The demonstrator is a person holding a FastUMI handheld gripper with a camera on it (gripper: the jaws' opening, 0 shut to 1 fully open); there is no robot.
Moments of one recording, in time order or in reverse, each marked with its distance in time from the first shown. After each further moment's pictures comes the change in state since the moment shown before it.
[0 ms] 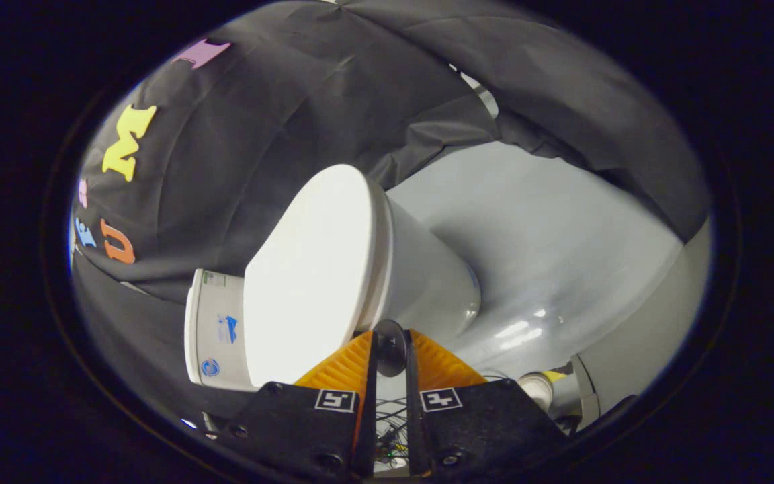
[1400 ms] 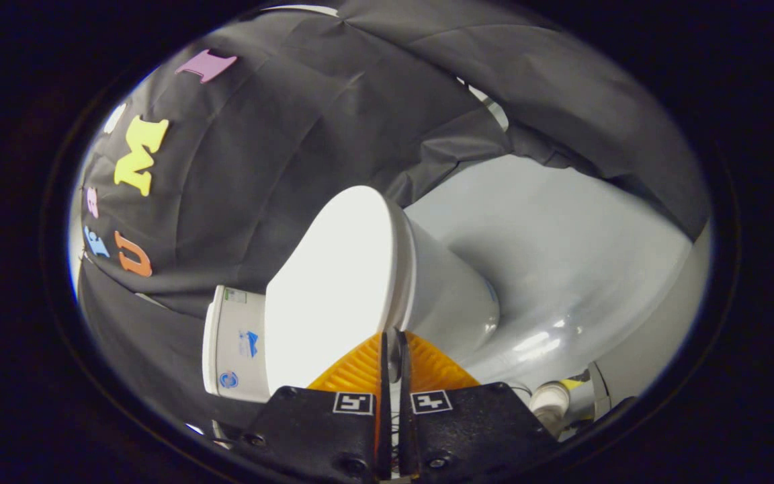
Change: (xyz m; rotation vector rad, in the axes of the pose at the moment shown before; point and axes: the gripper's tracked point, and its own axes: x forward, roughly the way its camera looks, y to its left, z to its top) arm -0.006 0.010 0.016 0.007 -0.063 0.067
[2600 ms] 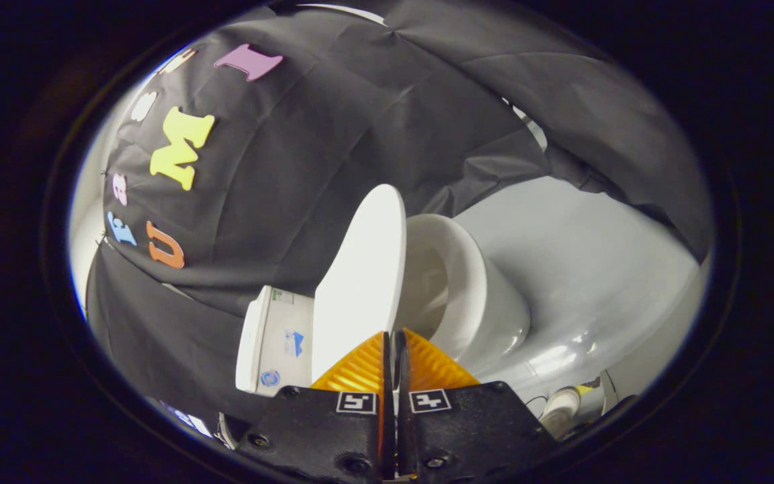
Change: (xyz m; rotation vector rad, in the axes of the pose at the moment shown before) arm -0.051 0.088 0.010 -0.075 -0.039 0.143
